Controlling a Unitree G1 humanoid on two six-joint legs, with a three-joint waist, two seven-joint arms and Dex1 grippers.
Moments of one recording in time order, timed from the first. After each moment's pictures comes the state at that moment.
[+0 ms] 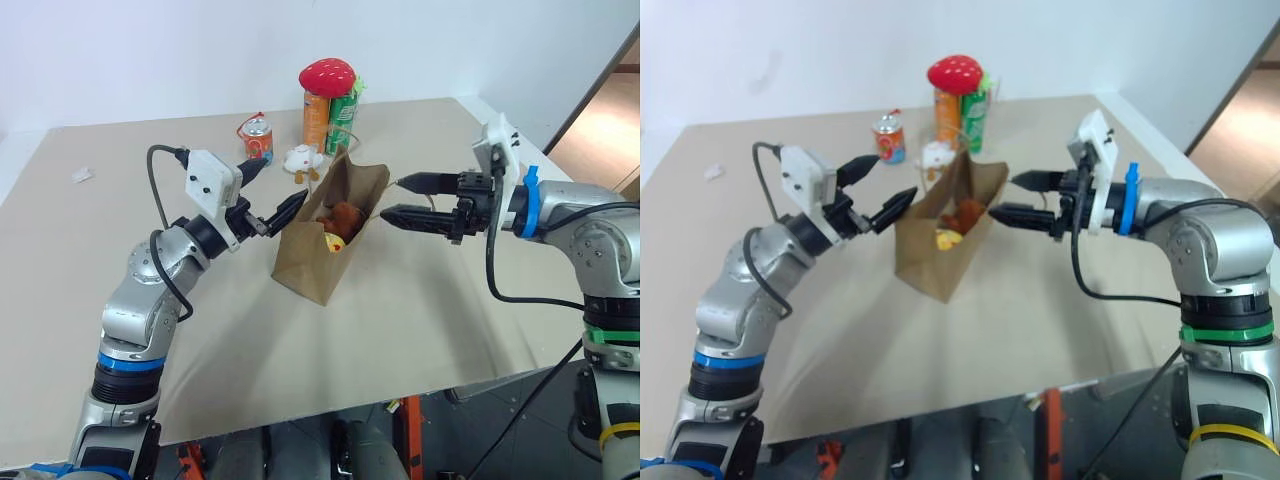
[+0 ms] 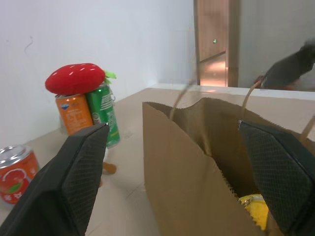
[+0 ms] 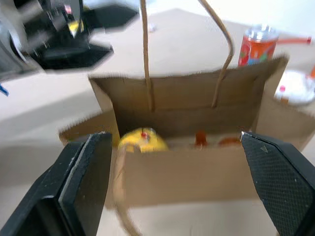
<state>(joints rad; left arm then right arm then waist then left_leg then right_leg) -0.52 0.36 0.02 -0.30 -0.40 0.40 -0.52 -0.79 -0.81 -0.03 -0.04 0.61 0.84 1.03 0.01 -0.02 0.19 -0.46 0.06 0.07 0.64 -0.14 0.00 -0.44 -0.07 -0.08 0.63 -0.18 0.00</state>
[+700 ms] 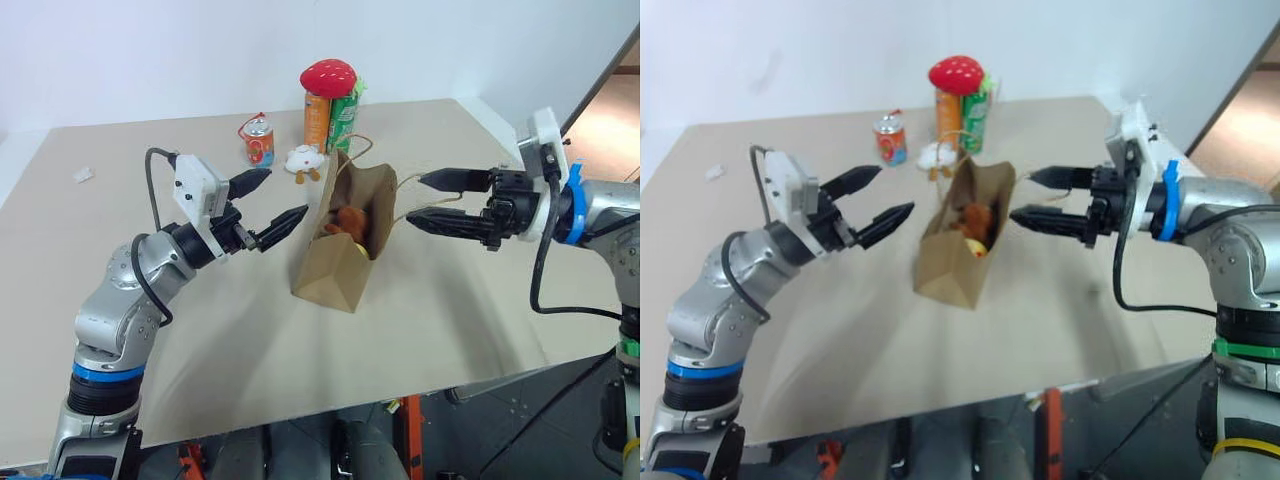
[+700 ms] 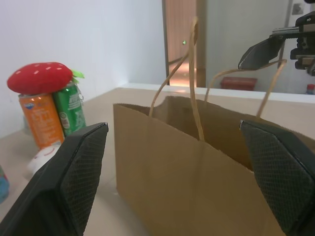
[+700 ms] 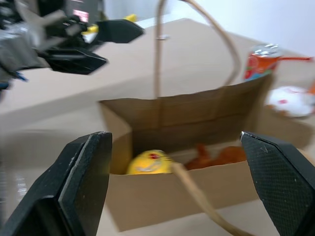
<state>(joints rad) -0.41 0.48 0.07 -0.46 -0.60 0.52 -0.65 -0.72 -0.96 -0.22 -0.15 0.88 1.00 1.17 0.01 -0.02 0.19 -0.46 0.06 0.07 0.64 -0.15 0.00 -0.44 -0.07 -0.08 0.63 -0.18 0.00</state>
